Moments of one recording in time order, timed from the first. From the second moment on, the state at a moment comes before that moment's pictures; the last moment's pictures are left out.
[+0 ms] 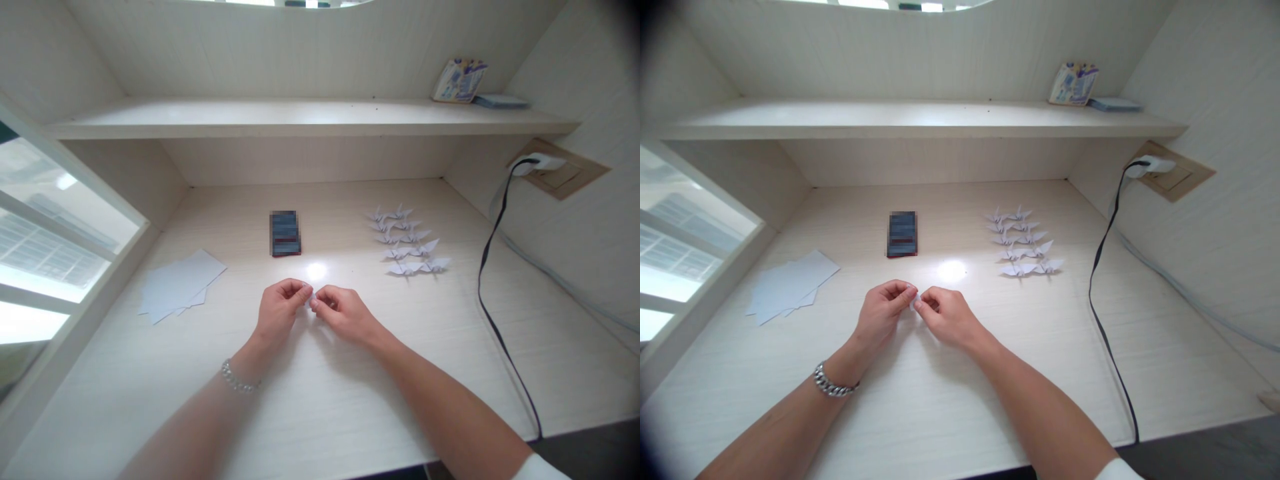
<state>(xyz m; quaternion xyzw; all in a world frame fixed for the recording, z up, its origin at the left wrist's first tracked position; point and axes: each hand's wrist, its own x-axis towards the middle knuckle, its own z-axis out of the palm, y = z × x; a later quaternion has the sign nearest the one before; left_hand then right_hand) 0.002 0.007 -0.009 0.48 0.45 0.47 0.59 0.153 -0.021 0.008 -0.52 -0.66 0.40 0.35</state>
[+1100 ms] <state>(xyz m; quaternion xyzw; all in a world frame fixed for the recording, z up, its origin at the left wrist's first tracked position) 0.007 0.004 -0.011 0.39 0.41 0.47 0.67 0.153 -0.019 0.007 -0.52 -0.59 0.39 0.48</state>
